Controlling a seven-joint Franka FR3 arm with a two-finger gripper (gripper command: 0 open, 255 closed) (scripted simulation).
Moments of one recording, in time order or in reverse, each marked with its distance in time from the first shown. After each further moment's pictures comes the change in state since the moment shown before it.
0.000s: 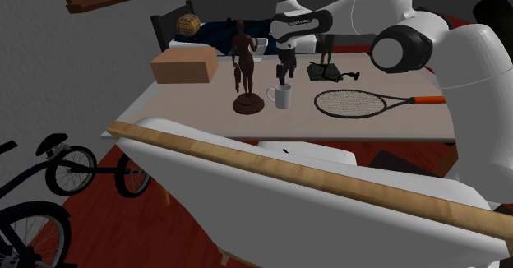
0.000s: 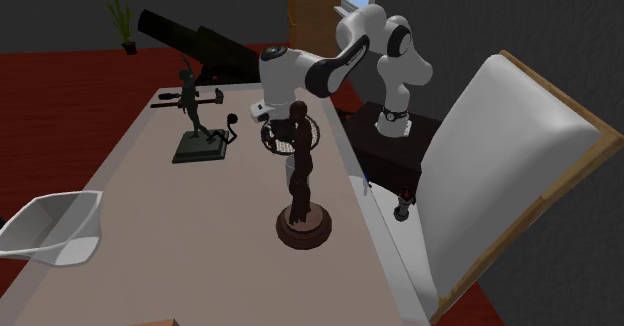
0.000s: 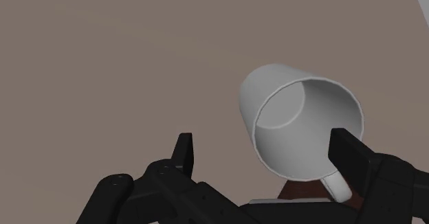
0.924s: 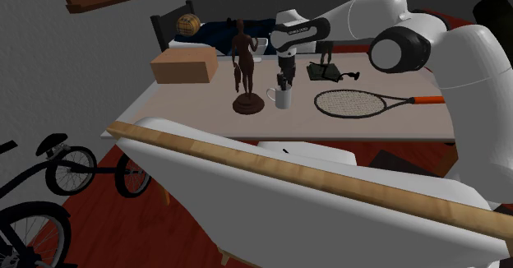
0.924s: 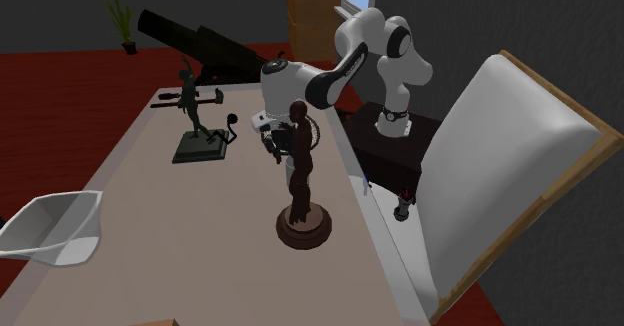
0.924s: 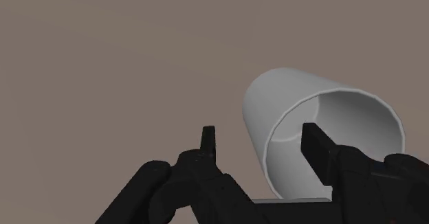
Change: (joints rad) arm 0.001 0.011 0.001 -0.070 0.002 0.081 -0.003
